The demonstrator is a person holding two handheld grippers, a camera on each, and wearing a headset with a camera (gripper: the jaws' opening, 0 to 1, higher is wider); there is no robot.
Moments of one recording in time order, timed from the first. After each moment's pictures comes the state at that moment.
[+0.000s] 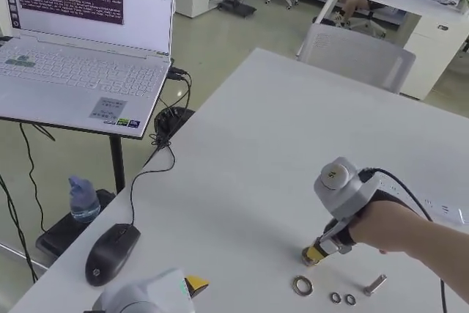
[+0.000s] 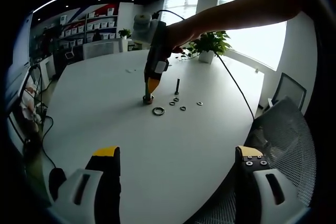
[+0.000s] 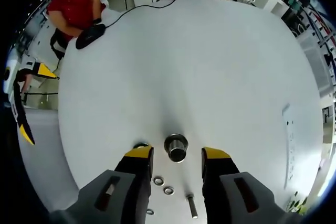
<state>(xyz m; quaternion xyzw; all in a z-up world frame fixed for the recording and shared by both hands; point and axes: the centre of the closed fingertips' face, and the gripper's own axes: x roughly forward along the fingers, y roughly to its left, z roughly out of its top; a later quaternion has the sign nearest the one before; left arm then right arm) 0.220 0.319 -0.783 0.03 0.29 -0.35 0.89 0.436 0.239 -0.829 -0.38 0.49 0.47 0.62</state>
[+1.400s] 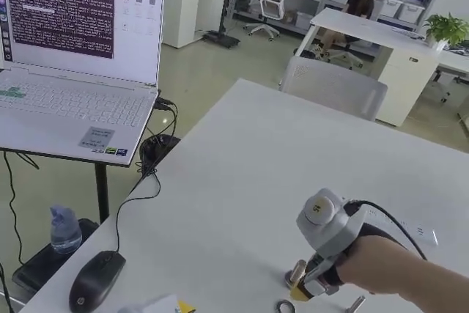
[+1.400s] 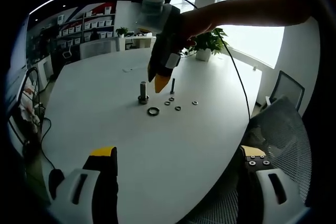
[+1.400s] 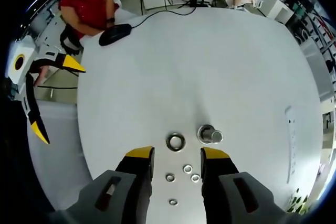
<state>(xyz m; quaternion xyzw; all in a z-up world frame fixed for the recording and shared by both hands) 0.212 0.312 -0.779 0.03 0.30 -0.36 0.88 0.376 0.242 -0.804 -0.38 0.48 0.49 0.62</state>
